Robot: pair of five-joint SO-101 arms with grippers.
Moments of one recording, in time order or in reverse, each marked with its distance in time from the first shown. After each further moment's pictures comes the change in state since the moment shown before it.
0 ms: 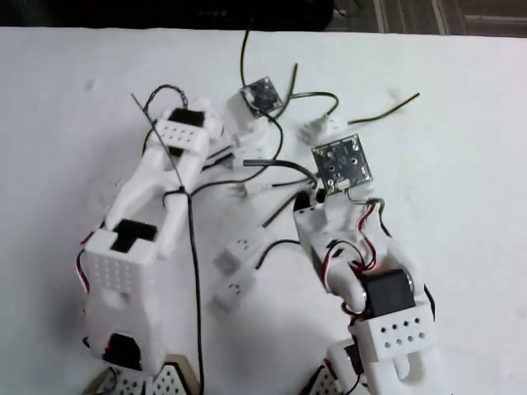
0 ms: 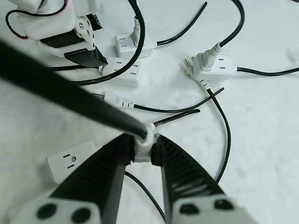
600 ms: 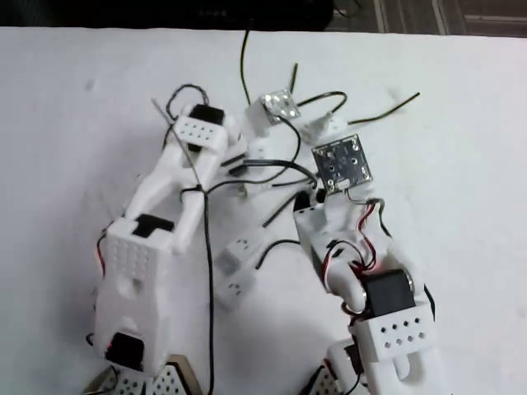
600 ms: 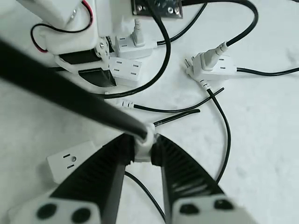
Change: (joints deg) left arm 3.2 8.2 -12.2 11.3 0.0; right arm 0.0 0.0 0.0 0.0 0.0
